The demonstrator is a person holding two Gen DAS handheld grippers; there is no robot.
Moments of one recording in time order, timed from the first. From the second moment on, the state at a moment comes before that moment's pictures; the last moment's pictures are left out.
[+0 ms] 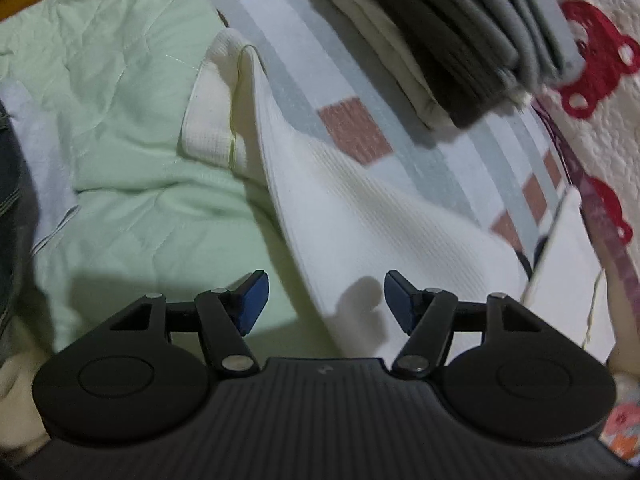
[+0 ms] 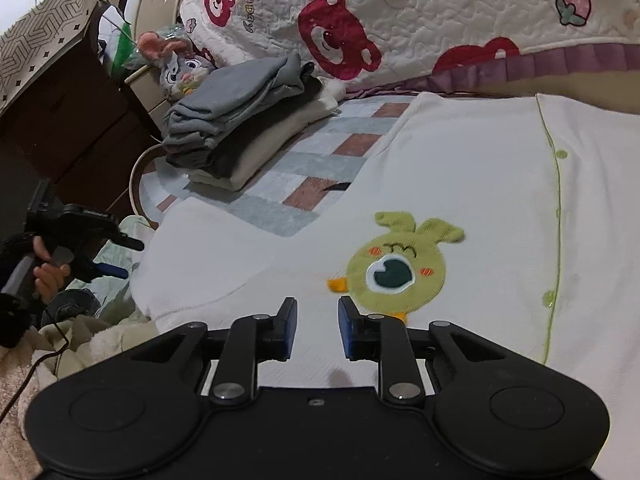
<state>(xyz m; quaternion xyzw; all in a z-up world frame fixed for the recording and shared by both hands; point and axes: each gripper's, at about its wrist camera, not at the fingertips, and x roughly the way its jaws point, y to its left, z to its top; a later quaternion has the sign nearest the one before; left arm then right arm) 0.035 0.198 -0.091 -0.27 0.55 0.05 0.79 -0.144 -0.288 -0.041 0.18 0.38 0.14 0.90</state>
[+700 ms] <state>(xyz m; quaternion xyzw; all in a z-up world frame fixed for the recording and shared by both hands) -0.012 0.029 0.025 0.12 0.28 -0.12 0.94 -0.163 -0.285 -0.069 0.22 0.41 0.18 0.87</state>
